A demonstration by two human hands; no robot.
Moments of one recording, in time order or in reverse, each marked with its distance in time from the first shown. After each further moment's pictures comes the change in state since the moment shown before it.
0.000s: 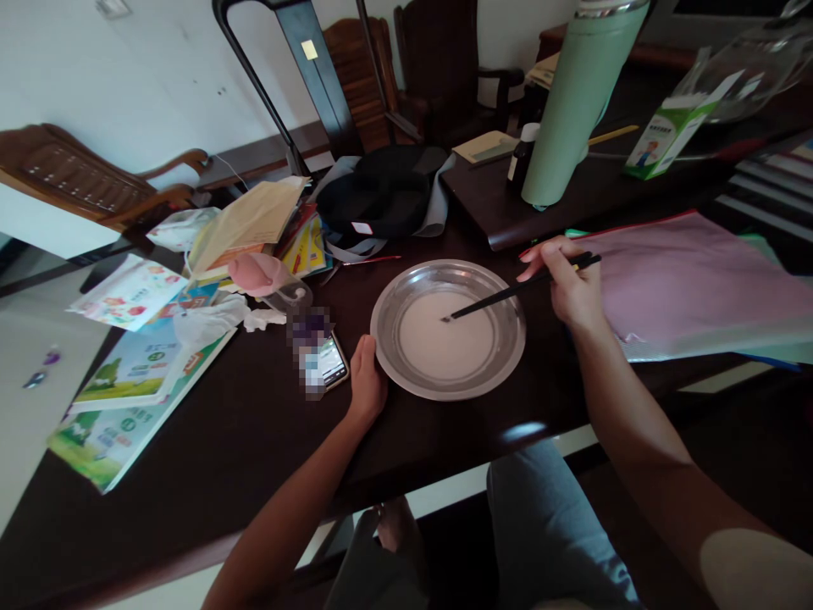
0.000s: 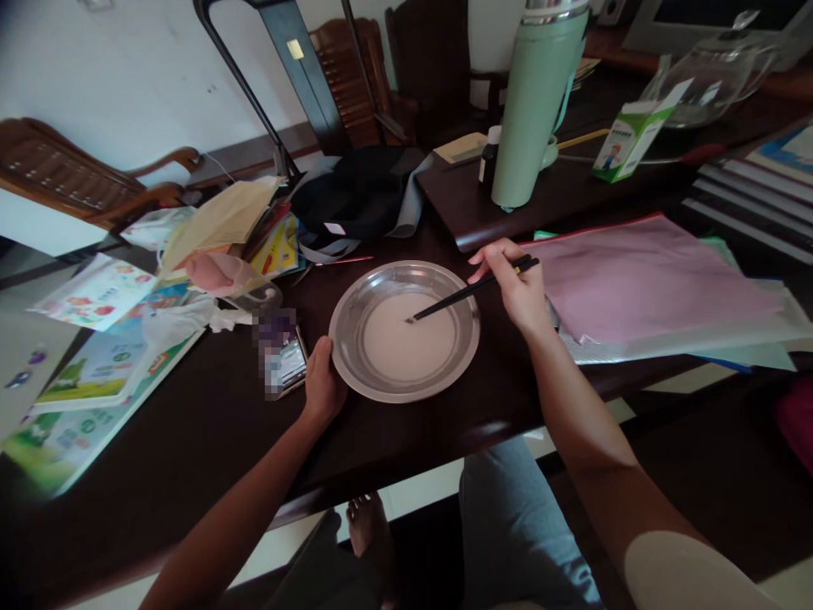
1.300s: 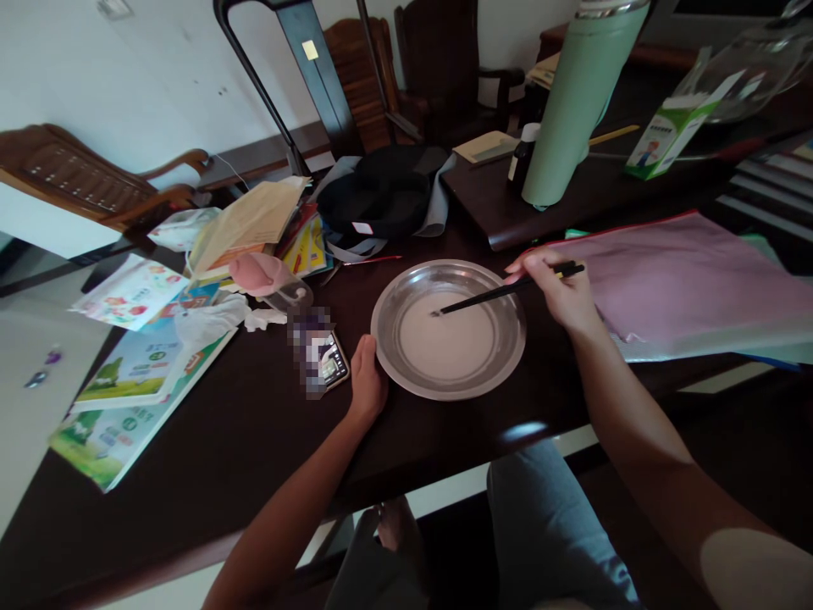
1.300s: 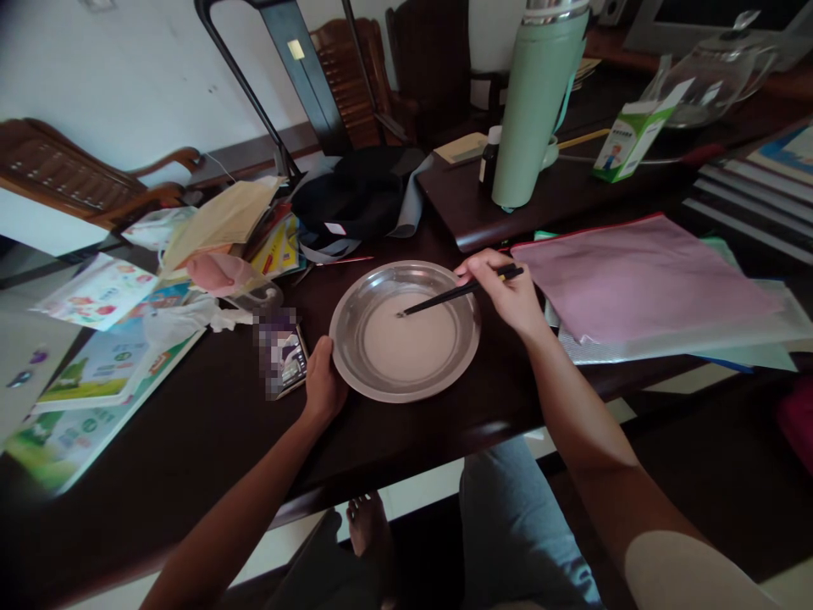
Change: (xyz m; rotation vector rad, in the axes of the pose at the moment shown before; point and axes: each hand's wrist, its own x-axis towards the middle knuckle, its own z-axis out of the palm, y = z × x) left_hand -0.001 0.005 0.003 0.033 0.022 -0.037; right_hand -0.003 -0.005 0.001 -0.025 -0.126 0.048
